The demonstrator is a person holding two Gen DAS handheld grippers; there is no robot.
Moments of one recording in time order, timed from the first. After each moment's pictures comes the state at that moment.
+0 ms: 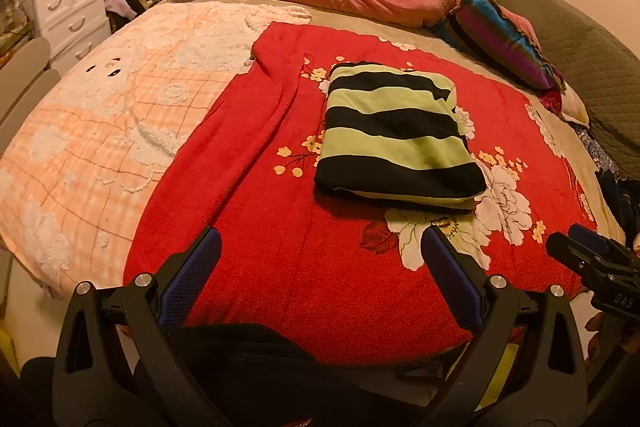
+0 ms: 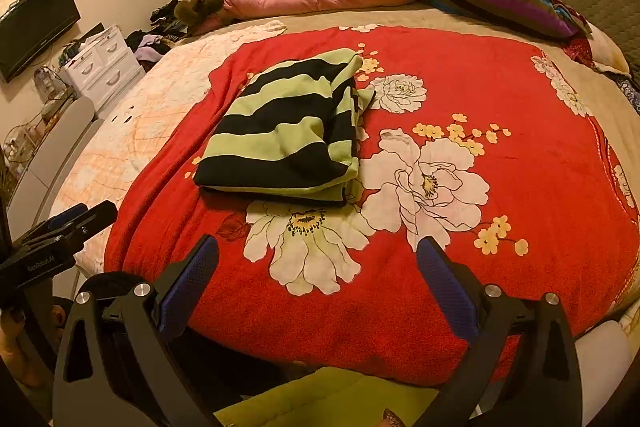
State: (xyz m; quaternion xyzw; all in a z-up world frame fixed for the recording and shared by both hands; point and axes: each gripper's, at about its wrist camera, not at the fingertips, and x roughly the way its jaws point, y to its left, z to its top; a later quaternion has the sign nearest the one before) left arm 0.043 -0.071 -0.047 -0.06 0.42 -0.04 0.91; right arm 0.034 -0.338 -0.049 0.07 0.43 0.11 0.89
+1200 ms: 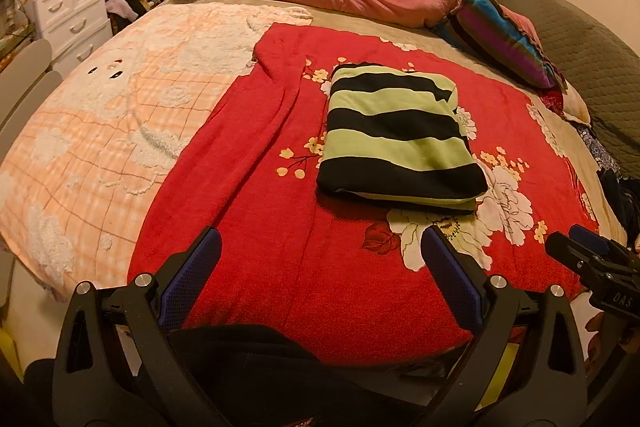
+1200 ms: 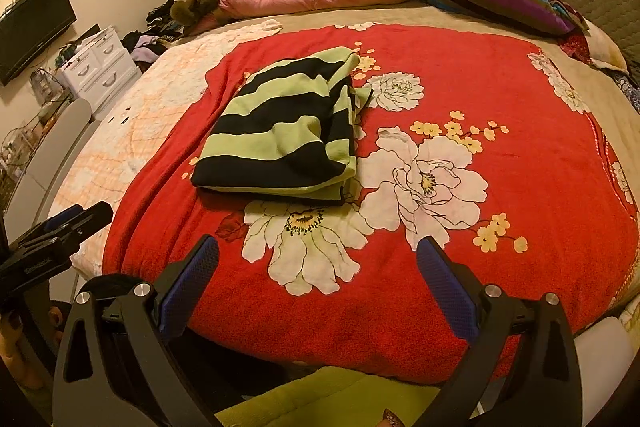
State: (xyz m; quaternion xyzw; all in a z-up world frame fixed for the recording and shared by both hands) left arm 0.043 -0.070 -0.045 -0.05 0.42 -0.04 0.91; right arm 0.034 -0.339 -0.051 0.08 0.43 0.11 0.89
